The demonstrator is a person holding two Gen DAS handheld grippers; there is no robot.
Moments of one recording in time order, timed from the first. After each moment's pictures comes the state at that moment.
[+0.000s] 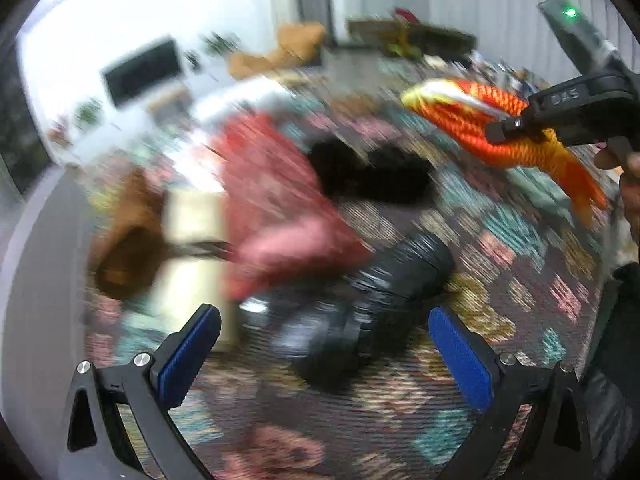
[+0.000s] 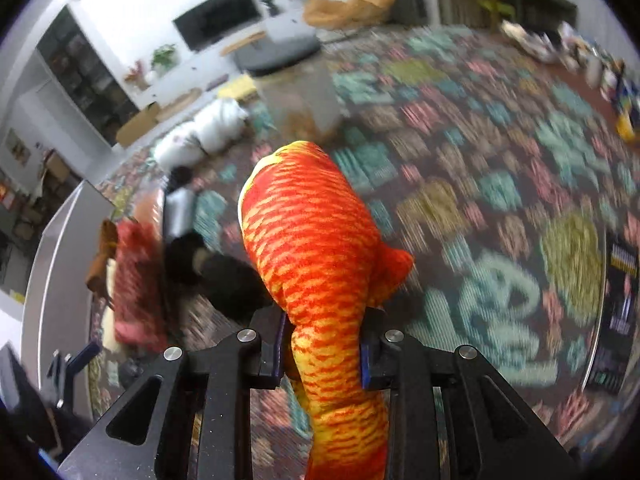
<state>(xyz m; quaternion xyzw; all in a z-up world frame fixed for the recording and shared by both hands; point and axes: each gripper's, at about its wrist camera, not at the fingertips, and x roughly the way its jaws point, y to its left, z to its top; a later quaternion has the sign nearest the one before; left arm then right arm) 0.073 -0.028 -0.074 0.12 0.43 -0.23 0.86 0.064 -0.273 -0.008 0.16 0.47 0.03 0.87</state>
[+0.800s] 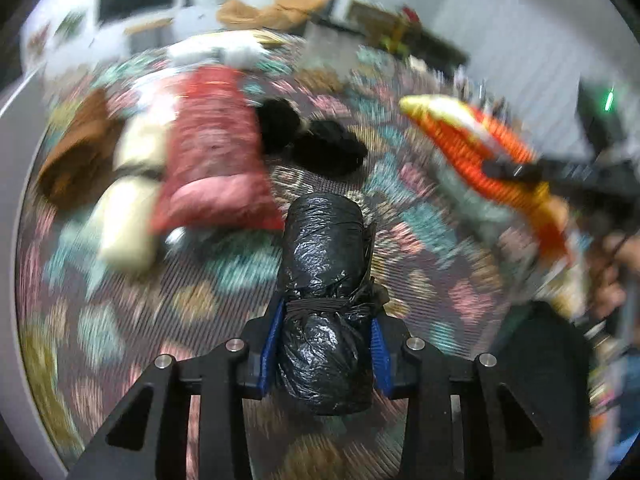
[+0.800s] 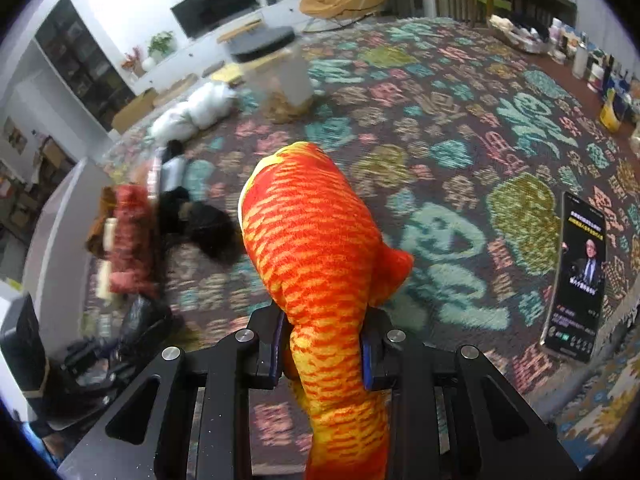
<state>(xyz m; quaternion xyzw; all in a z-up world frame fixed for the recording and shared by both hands) 0.049 0.001 -0.047 -0.07 0.48 -0.27 0.83 0.019 -0.278 0.018 0.13 0.48 0.05 0.87</state>
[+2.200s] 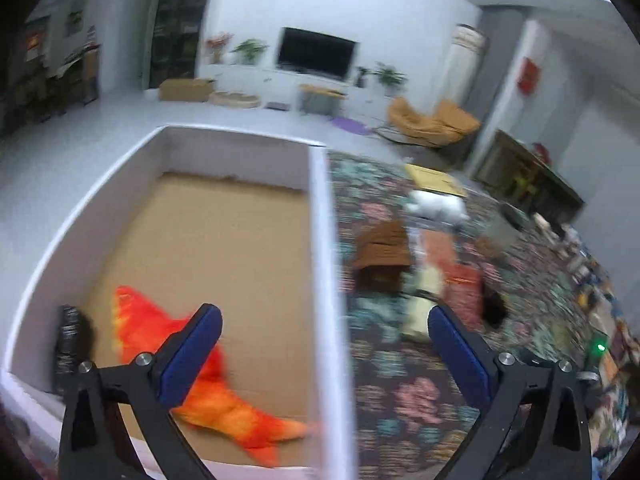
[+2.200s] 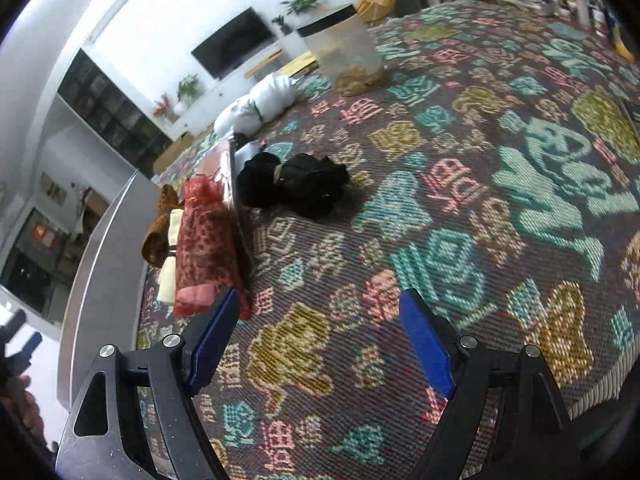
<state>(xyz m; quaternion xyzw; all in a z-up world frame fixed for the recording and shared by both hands) -0.010 0.204 0.087 -0.13 0.36 -0.02 0.92 0.005 -0.210 -0.037 0.25 0.41 0.08 0.88</state>
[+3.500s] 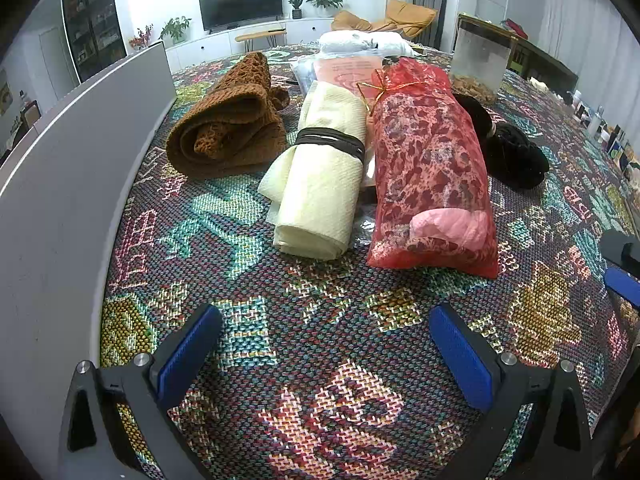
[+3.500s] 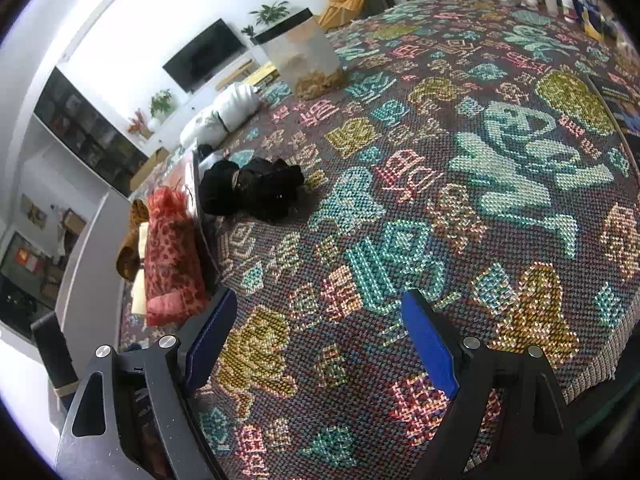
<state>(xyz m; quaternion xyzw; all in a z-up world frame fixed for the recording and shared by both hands) 0.068 0.025 -0.066 0.02 0.46 -0.05 0.88 0.006 -0.221 -0.053 0.25 0.42 0.02 0.87</state>
